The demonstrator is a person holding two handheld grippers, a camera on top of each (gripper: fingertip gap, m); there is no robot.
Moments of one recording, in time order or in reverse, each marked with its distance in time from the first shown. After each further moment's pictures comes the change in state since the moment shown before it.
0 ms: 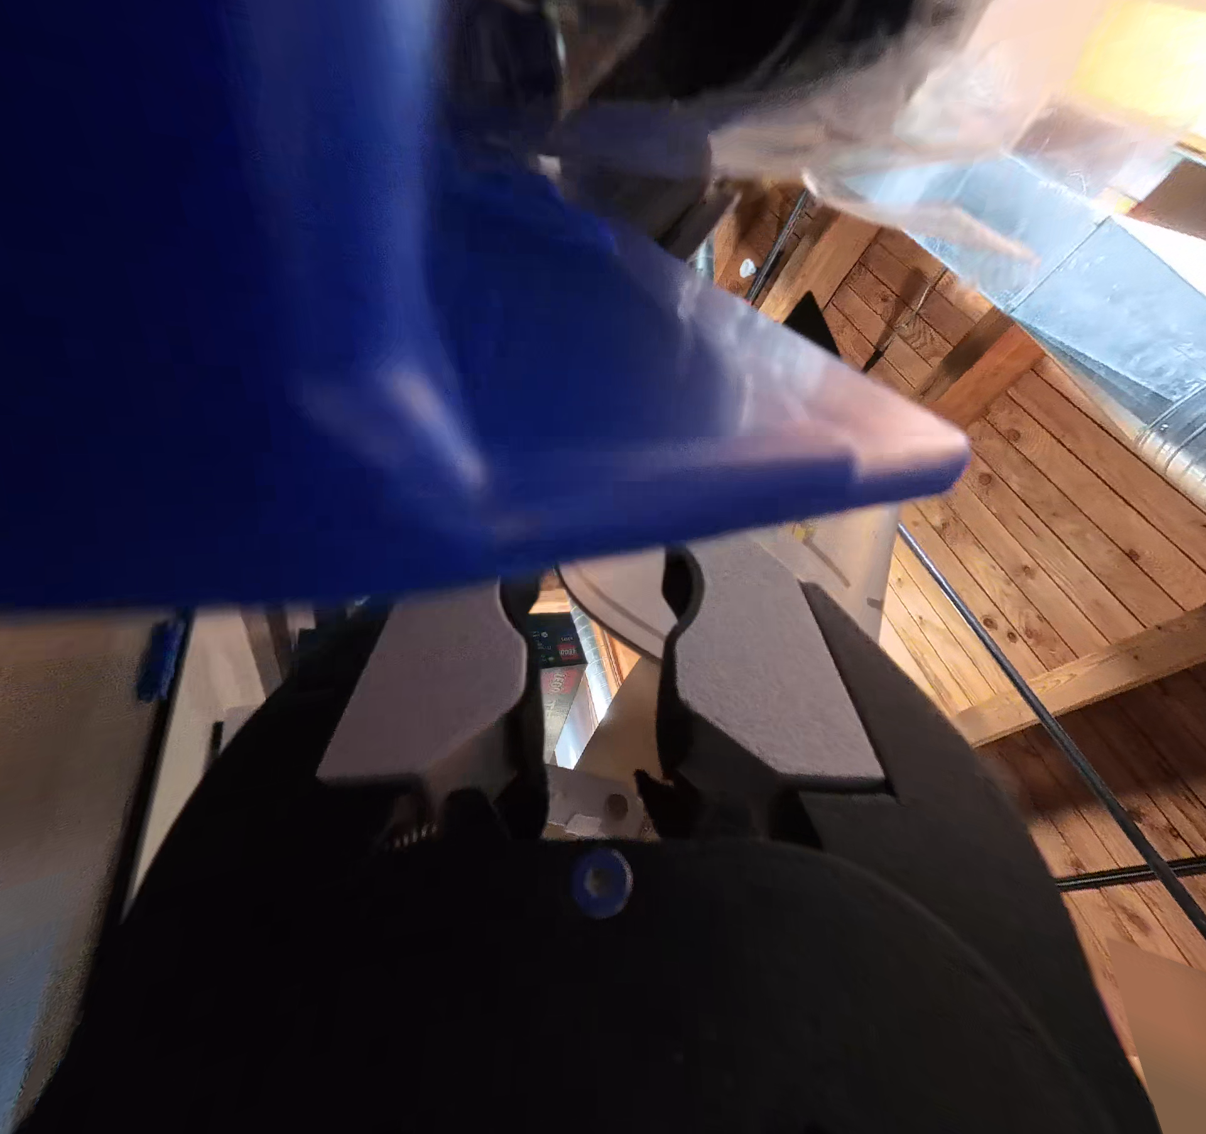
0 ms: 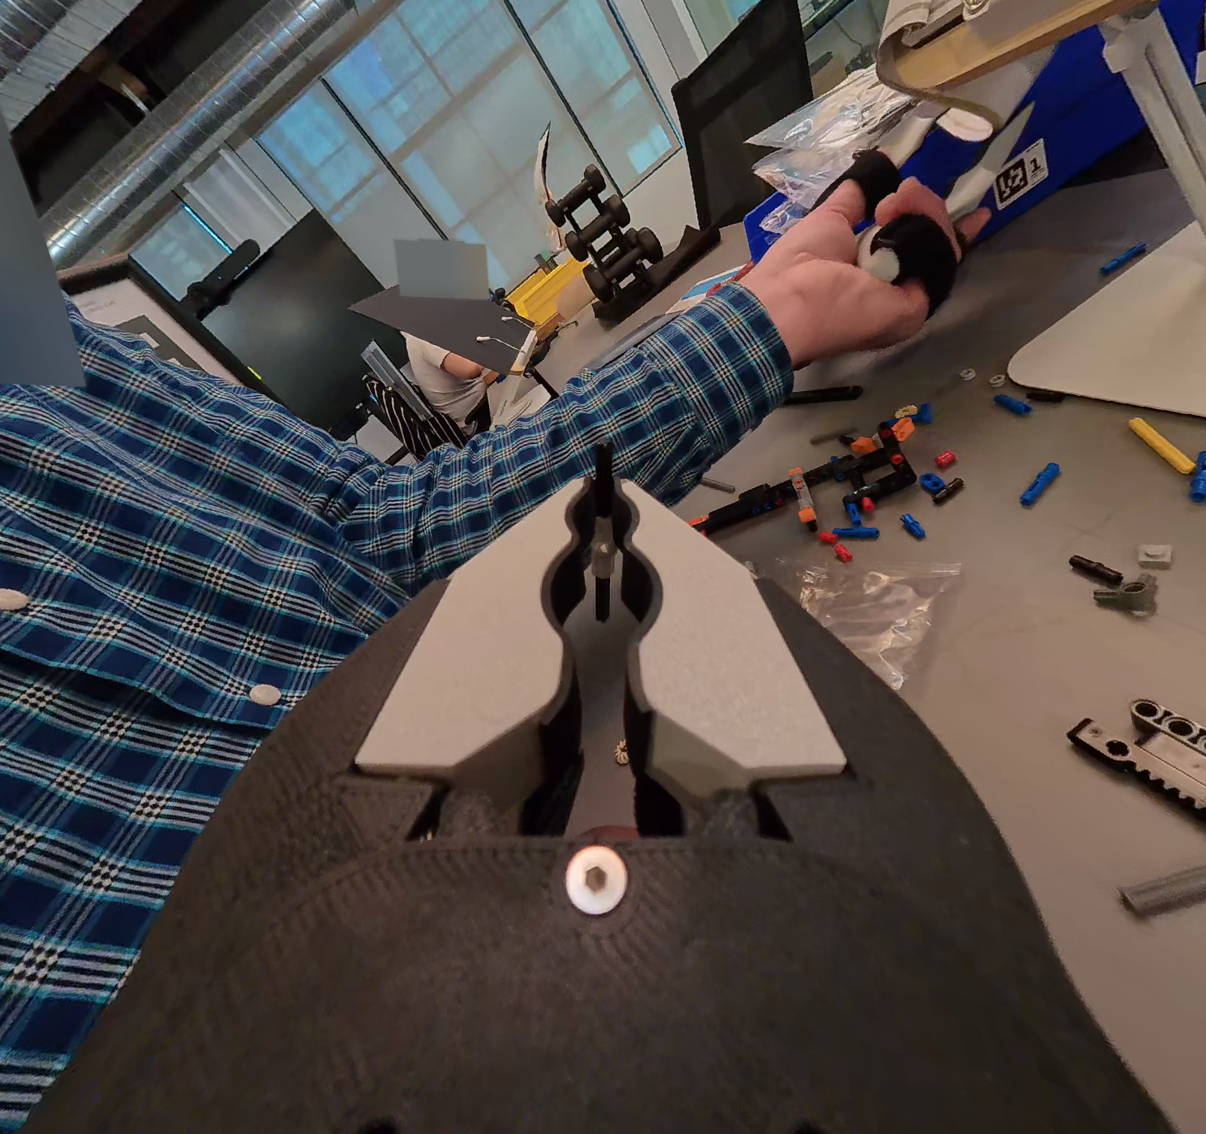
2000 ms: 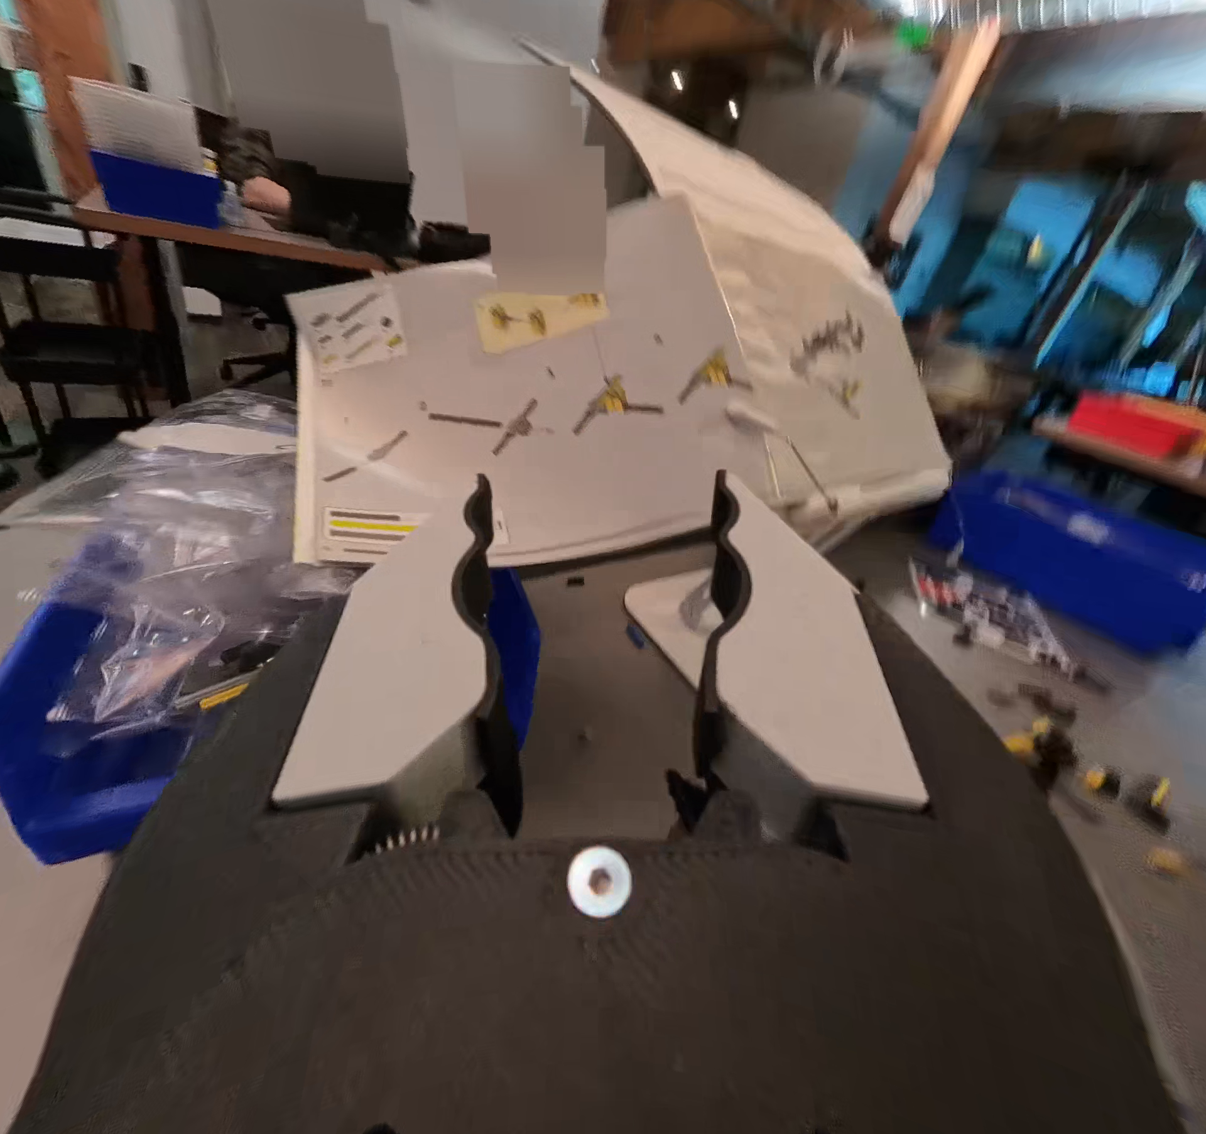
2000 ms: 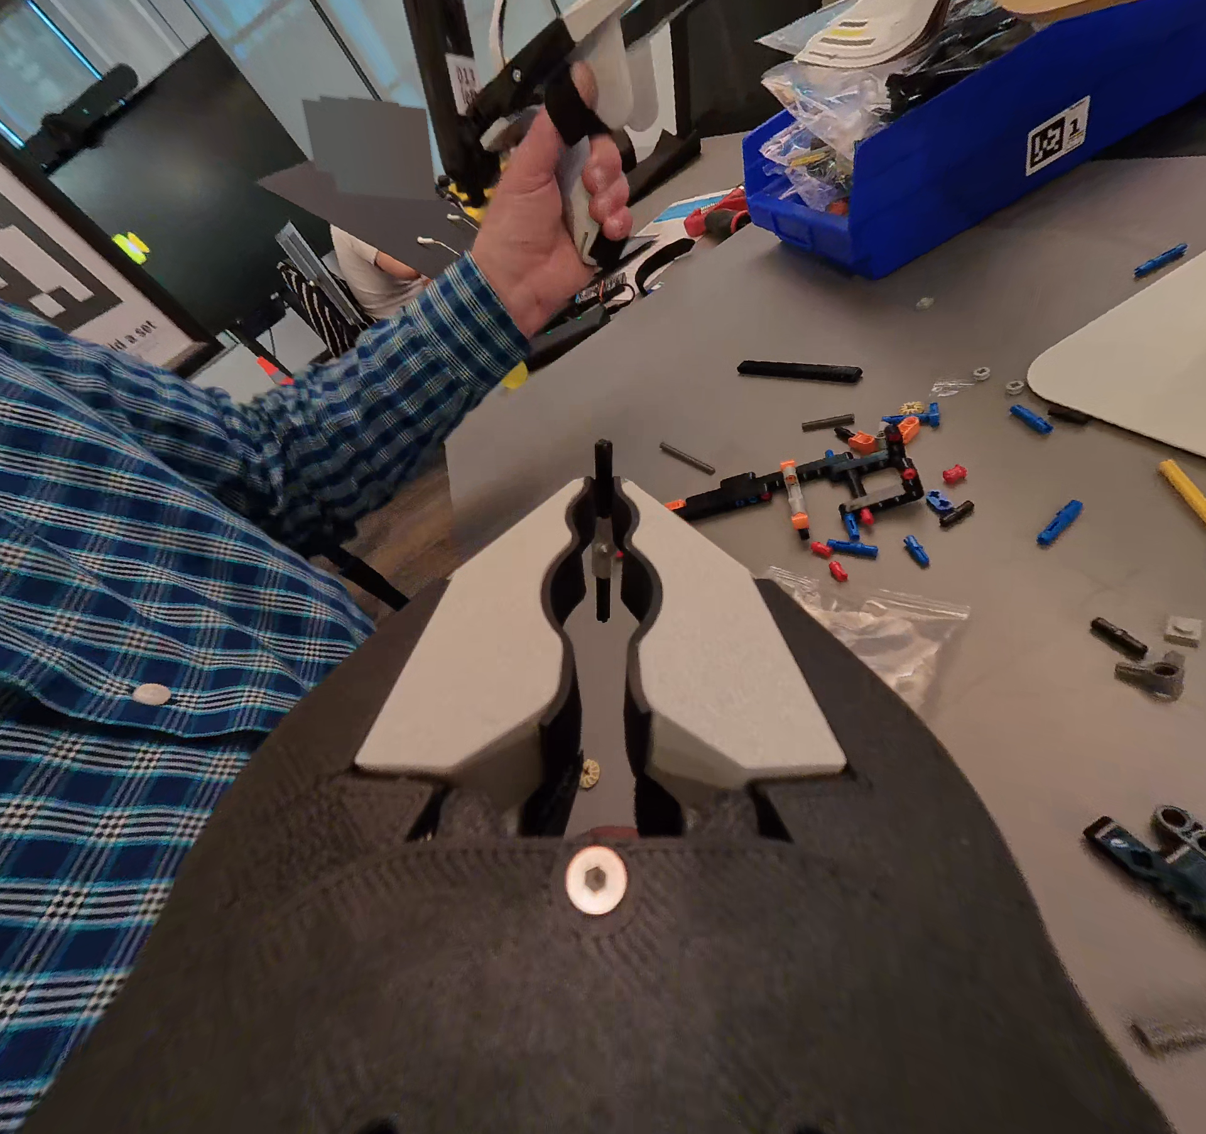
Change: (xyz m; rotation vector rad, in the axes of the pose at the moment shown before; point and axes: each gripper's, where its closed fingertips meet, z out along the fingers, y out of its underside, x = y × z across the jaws) left arm 0.172 -0.021 -0.106 -0.473 -0.123 1.535; right arm 0.001 0.013 0.043 -0.151 0.071 -0.119
